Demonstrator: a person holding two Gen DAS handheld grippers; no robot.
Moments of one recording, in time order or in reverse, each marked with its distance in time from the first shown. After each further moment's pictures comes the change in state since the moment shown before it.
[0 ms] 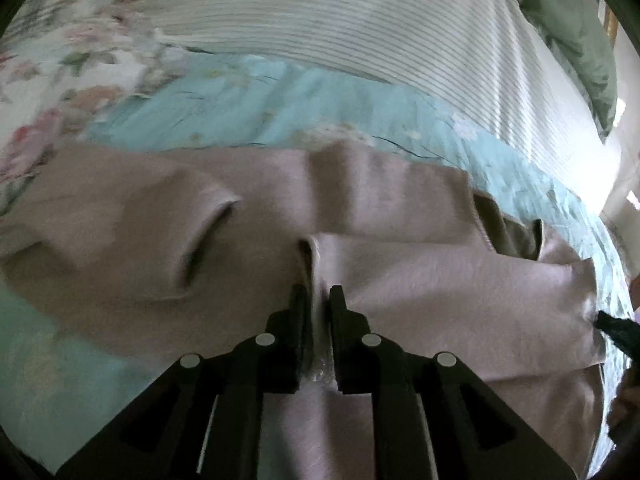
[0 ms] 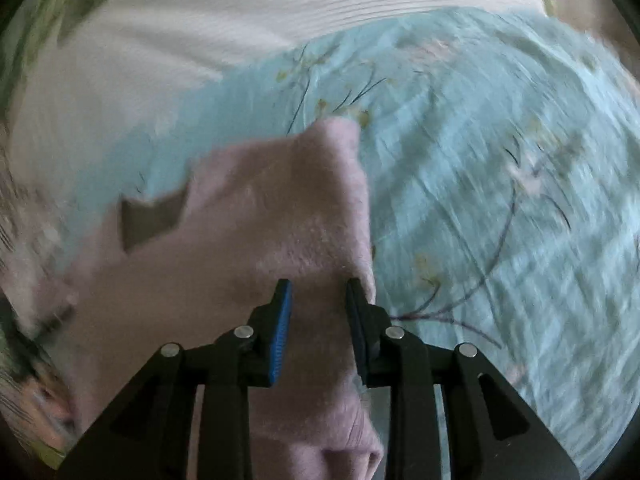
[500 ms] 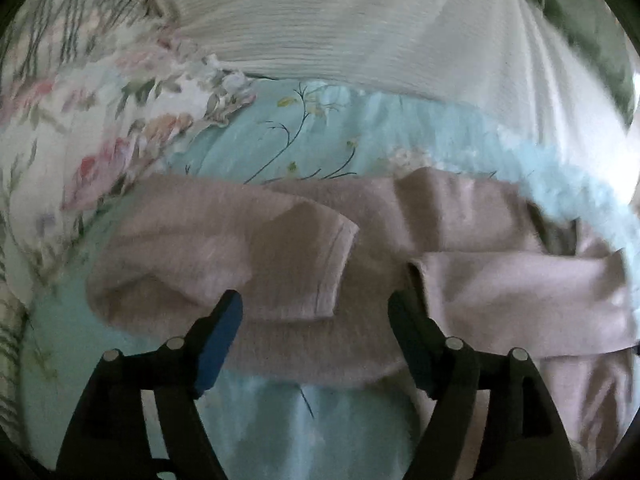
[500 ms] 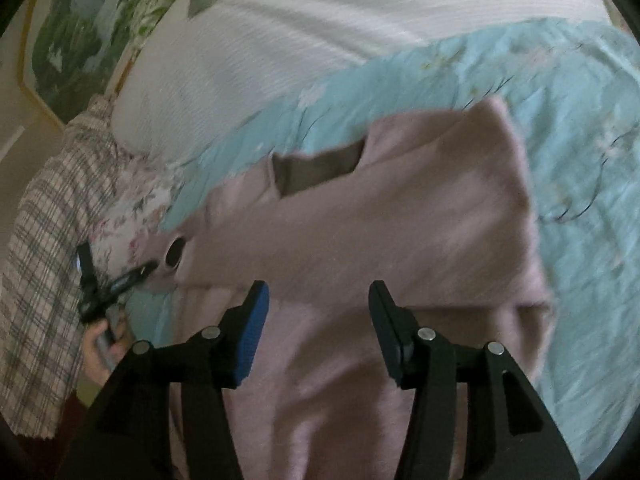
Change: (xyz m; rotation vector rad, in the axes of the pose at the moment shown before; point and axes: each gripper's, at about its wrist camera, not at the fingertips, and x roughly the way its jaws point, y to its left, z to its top) left arm -0.021 0.038 0.021 0.094 -0.008 0.182; right arm -0.047 0.081 -0.064 -0.124 0.030 0.329
